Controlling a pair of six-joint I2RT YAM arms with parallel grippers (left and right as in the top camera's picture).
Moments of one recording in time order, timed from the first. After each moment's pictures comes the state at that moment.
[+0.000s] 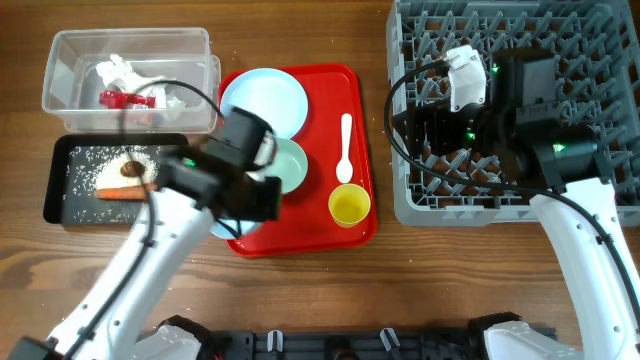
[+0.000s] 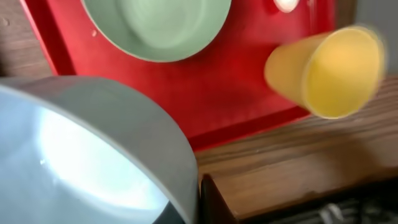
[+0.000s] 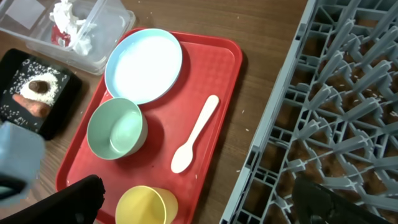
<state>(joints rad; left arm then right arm) -0.47 1.35 1.16 -1.16 0.11 -0.36 0.19 1.33 1.35 -0.86 -0.34 -0.02</state>
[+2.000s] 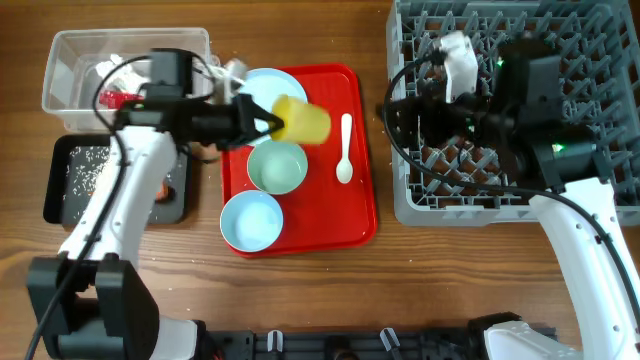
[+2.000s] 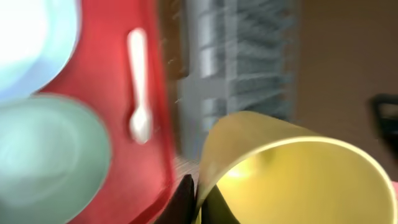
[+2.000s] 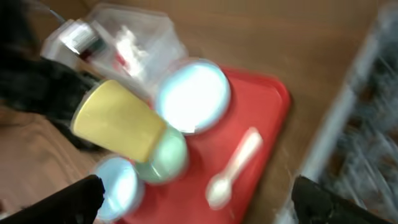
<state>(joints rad) -0.06 1.62 1.26 -0.72 0.93 -0.36 0.19 1.33 1.34 -0.69 -0.56 0.00</state>
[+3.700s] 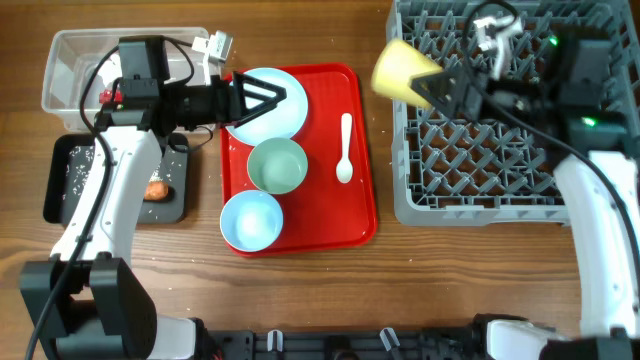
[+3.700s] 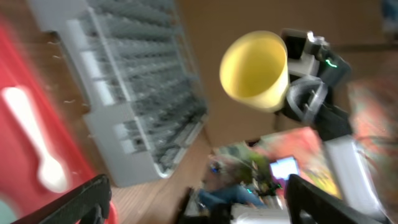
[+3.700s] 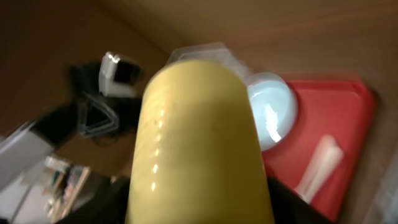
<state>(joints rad) 0.01 1.62 1.26 -0.49 1.29 -0.37 -0.06 1.41 1.32 -0.65 -1.00 0.22</state>
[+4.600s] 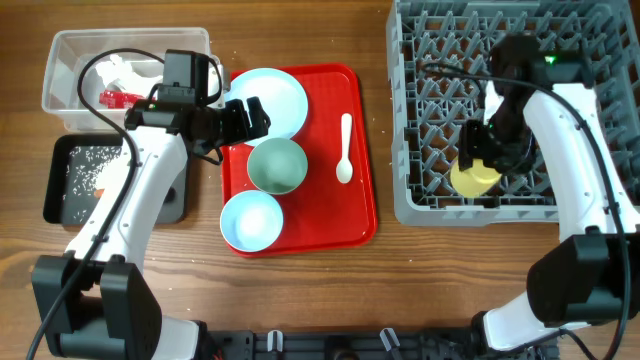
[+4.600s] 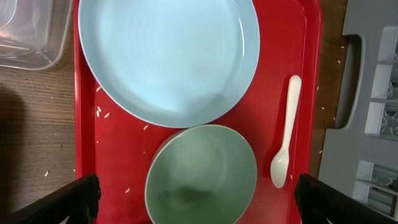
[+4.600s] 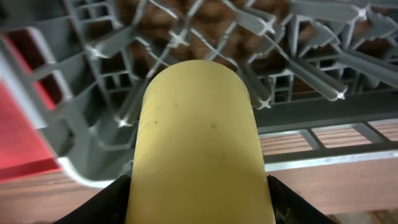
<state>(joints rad) -0.12 1.62 1.26 -0.76 0.27 -0.37 0.03 1.74 1.57 -1.51 0.03 0.17</state>
